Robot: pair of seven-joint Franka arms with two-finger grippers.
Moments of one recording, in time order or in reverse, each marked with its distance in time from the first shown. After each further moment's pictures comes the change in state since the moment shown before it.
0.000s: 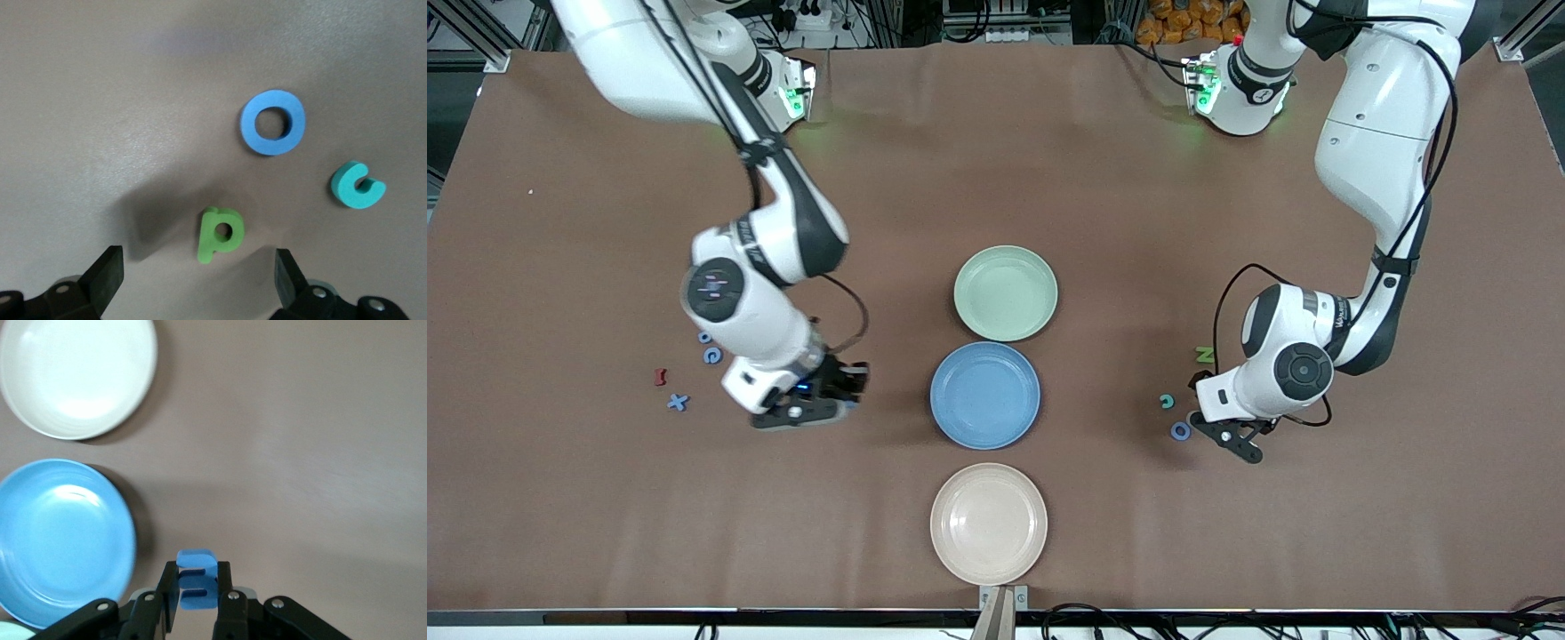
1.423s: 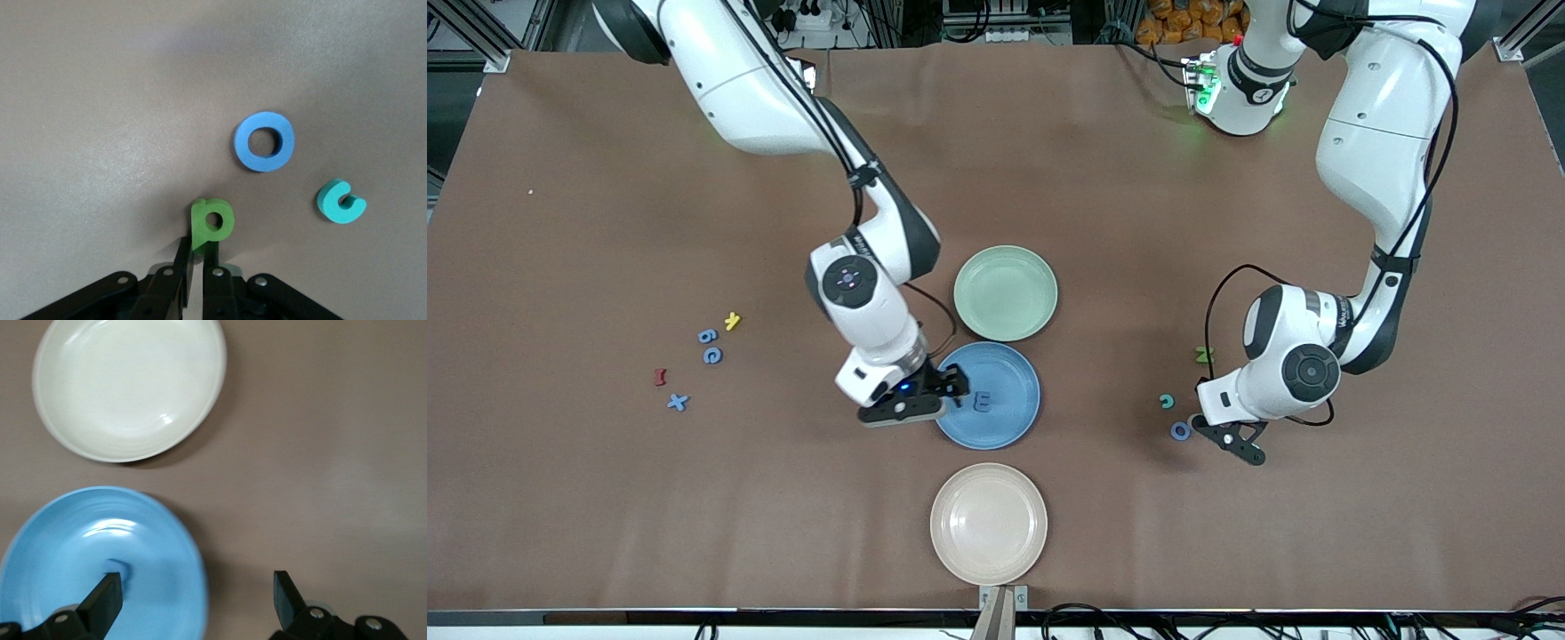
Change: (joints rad) left arm 0.002 -0.001 -0.003 0.011 -0.053 0.005 -0.001; right arm 0.238 0.177 -0.137 0.122 0.003 0.159 0.159
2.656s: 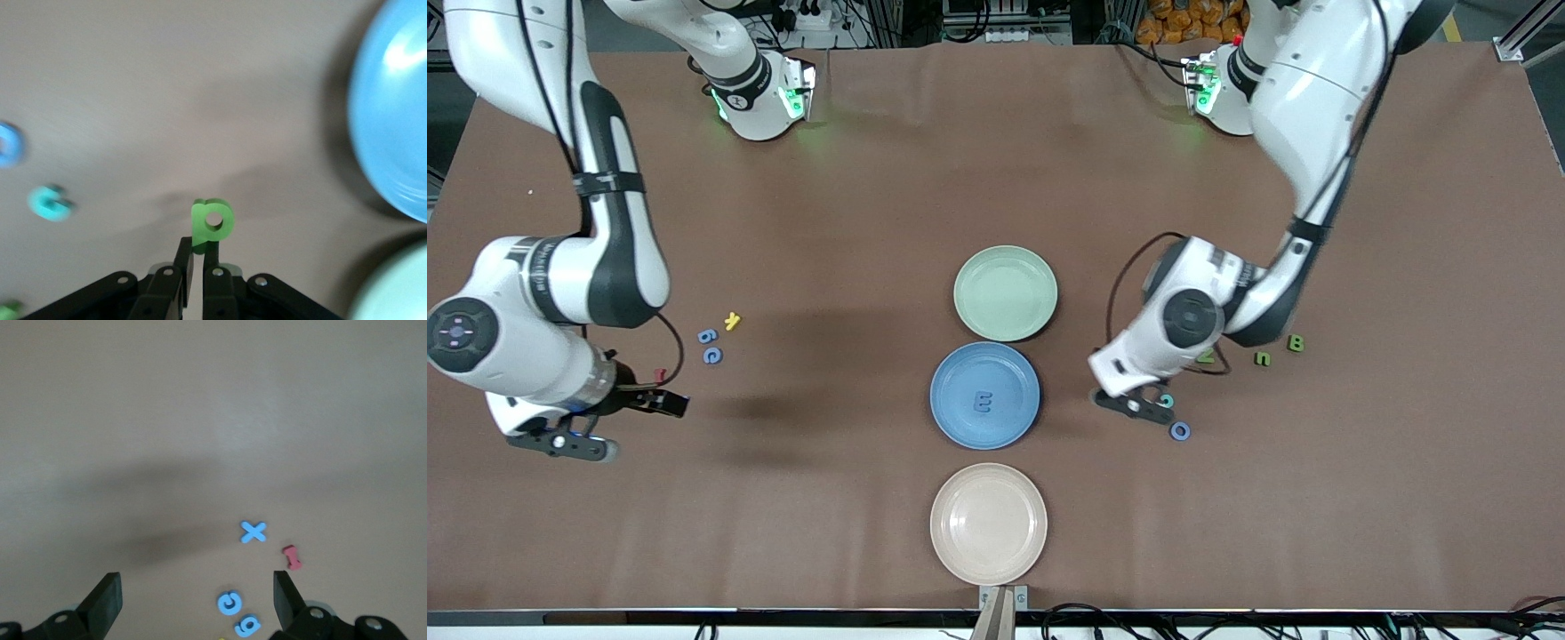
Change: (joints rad) left arm -0.193 -0.073 -0.117 0.005 -0.005 -0.074 -0.572; right arm -0.348 -0.236 -0.212 -0.093 0.021 -0.434 -0.229
